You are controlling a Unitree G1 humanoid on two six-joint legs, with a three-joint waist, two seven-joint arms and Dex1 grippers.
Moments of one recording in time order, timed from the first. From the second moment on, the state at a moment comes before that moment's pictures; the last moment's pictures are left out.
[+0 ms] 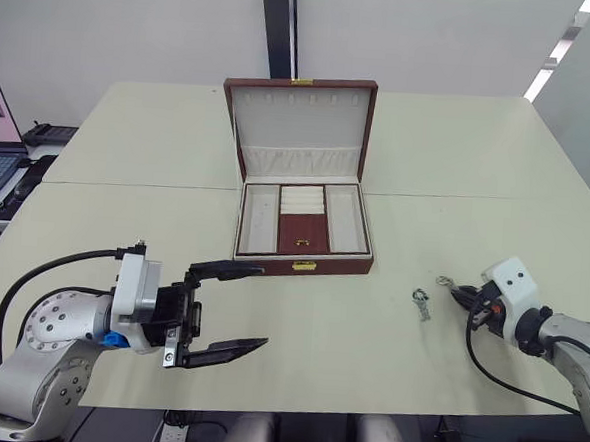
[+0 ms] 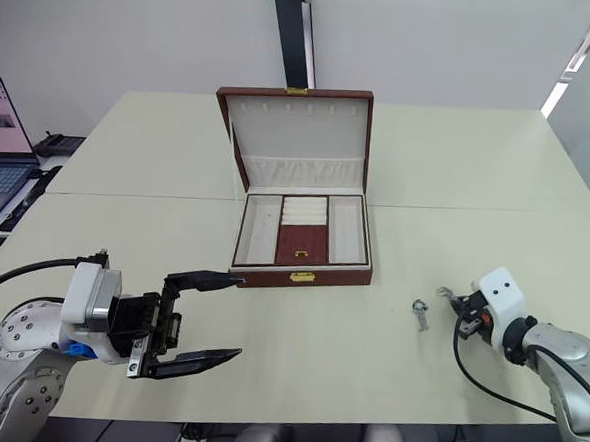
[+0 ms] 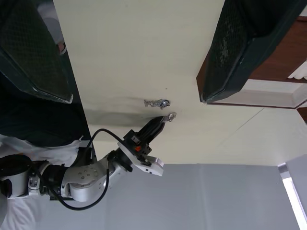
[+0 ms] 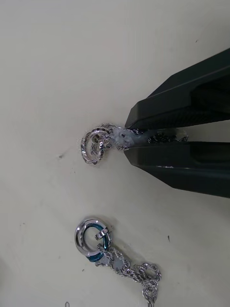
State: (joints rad) left arm 0.11 0.70 0.22 -0.50 -0.74 0.19 -1.21; right arm 0.03 -0.77 -0.17 -0.33 0.27 0.67 0.69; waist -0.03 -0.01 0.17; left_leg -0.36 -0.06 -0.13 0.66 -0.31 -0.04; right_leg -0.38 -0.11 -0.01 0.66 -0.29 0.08
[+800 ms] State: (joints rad) left arm 0.23 0.61 0.40 -0.44 -0.74 0.19 -0.93; right arm -0.73 -0.72 0.20 -0.35 0.44 0.87 0.85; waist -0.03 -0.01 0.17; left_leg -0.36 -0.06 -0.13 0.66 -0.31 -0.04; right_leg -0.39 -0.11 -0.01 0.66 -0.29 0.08
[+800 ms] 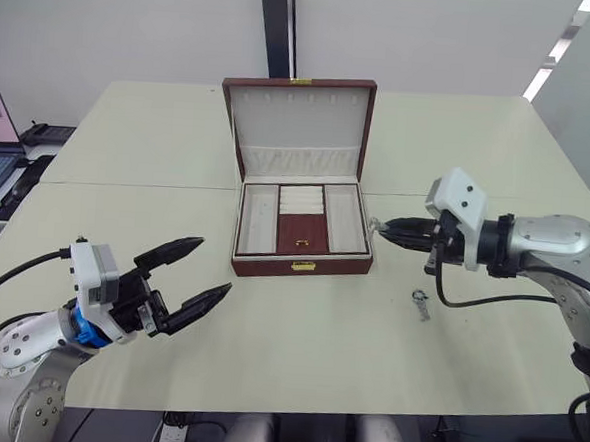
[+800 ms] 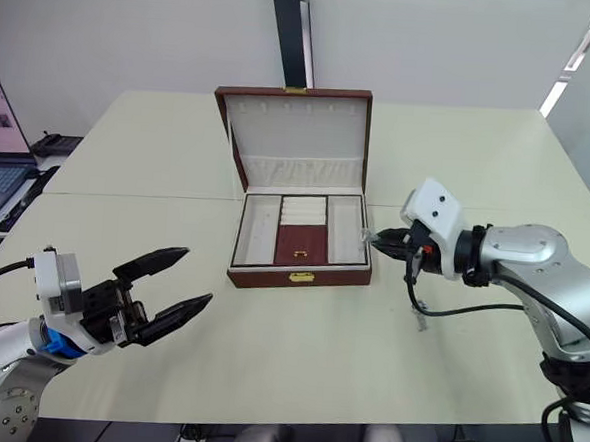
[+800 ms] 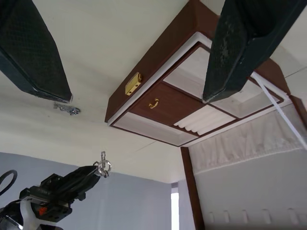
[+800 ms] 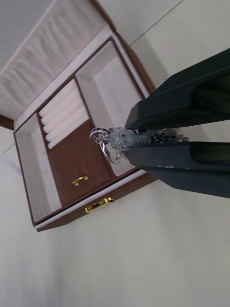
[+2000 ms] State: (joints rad) left arm 0.34 0.55 0.43 -0.52 -0.73 0.21 -0.80; right arm -1.11 -0.18 0.45 0.38 0.08 0.54 0.95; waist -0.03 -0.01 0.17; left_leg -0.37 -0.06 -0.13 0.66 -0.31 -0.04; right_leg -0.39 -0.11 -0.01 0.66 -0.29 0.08
